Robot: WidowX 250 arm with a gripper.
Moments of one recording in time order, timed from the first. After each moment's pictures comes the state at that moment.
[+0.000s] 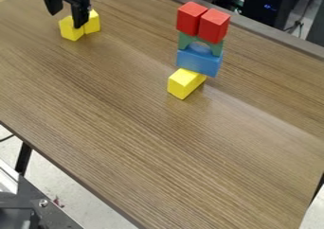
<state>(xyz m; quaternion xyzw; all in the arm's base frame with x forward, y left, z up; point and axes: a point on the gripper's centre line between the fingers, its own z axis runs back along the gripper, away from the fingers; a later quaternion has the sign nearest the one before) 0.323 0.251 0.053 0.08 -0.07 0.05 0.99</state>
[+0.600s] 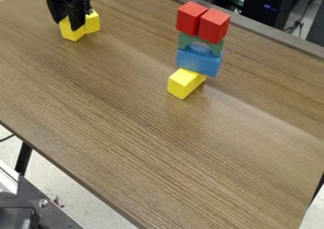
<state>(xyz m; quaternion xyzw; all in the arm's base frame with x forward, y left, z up) 0.320 0.244 0.053 0.04 -0.06 0.07 0.99</state>
